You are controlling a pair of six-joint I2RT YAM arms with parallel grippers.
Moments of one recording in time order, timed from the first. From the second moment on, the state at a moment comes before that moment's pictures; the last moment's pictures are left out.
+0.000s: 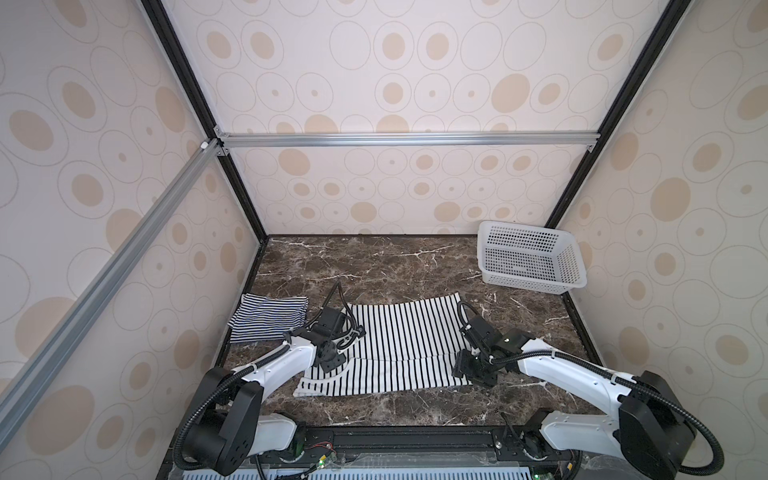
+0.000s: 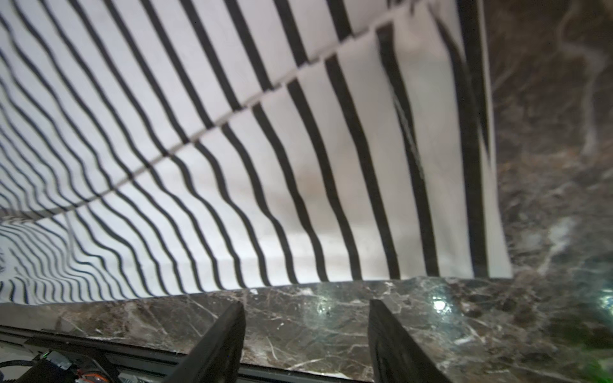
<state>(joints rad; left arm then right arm) -0.39 1.31 0.60 -0.52 -0.15 0.66 0.66 1.23 0.72 -0.79 -0.14 0.96</state>
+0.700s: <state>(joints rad) -0.30 1.68 1.02 -0.42 -0.05 0.54 0.40 2.05 1.65 -0.90 0.00 0.54</state>
